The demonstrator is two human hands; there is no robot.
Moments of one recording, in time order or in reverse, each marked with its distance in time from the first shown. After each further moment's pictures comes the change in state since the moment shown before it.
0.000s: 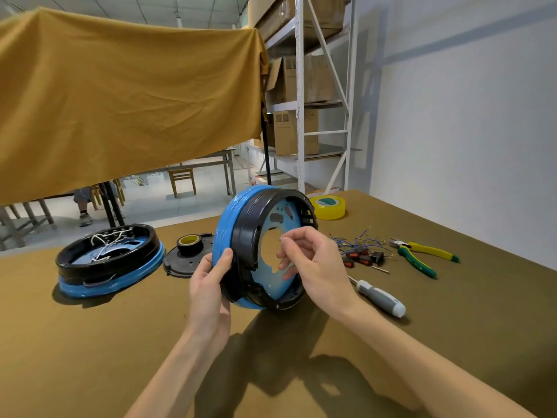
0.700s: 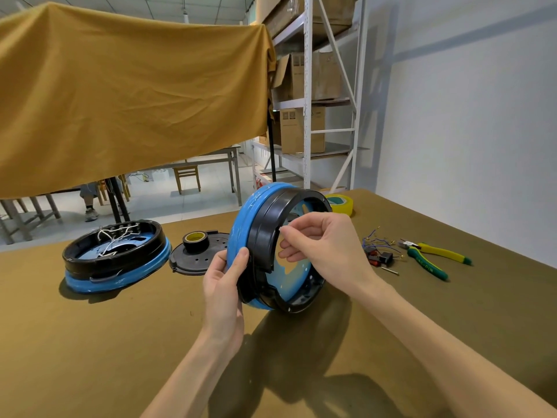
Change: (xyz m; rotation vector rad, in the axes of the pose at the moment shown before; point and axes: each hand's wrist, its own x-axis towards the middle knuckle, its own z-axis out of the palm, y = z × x) left_hand -0.002 -0.007 0.004 0.030 -0.038 0.084; right_hand 0.022 -0.029 -0.005 -0.093 -0.080 0.005
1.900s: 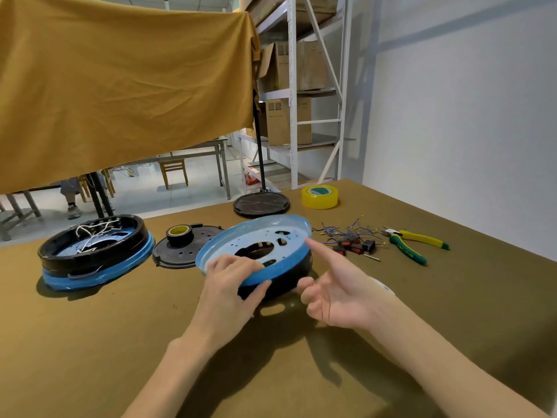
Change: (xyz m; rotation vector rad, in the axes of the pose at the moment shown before) left_hand 0.011 -0.030 -0.023 1.106 -0.385 0.699; right_hand -0.047 0.044 -0.035 0.948 -0.155 1.140
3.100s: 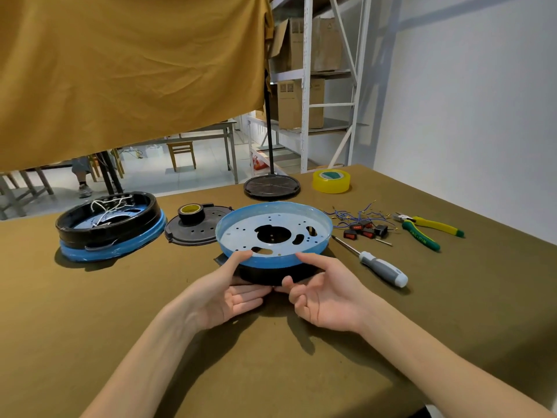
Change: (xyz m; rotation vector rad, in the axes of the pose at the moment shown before) left_hand -0.003 -0.002 -0.027 -1.196 -0.269 -1.403; right_hand 0.029 0.036 -0.003 0.119 -0.091 0.066
